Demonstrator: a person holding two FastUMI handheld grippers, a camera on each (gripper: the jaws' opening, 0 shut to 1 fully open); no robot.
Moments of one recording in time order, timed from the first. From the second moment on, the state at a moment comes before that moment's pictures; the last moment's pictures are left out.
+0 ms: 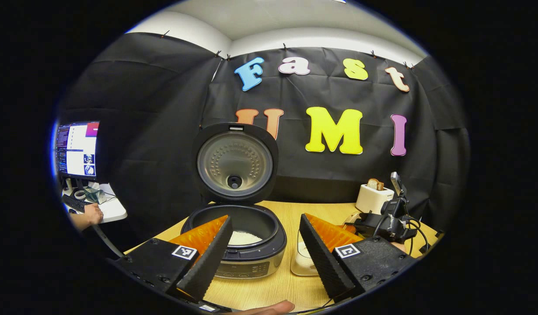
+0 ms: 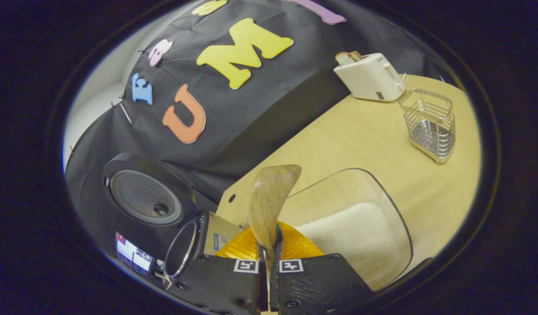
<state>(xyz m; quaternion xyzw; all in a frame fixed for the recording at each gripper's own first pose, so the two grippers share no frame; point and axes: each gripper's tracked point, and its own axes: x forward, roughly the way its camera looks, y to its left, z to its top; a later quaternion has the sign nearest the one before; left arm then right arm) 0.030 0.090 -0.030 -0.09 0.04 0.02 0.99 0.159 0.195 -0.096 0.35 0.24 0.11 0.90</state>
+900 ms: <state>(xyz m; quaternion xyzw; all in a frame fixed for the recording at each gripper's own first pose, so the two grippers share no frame) 0.033 0.092 -0.037 -0.08 0.06 0.03 0.99 0.158 0.098 -0.063 0.52 0.18 0.09 0.83</state>
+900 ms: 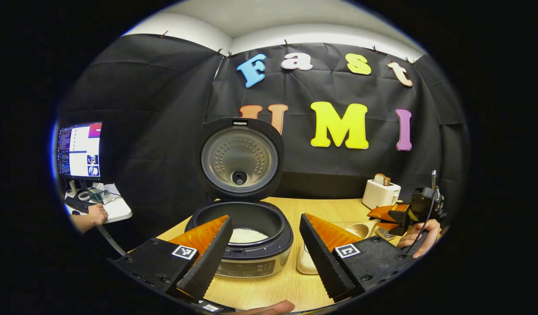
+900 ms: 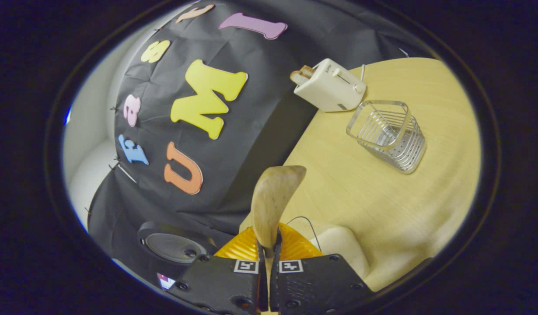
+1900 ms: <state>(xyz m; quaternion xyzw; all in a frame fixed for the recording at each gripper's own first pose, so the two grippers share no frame) 0.025 0.168 -0.058 -0.07 0.07 0.10 0.99 0.140 0.130 0.029 0.60 0.15 0.13 0.77</state>
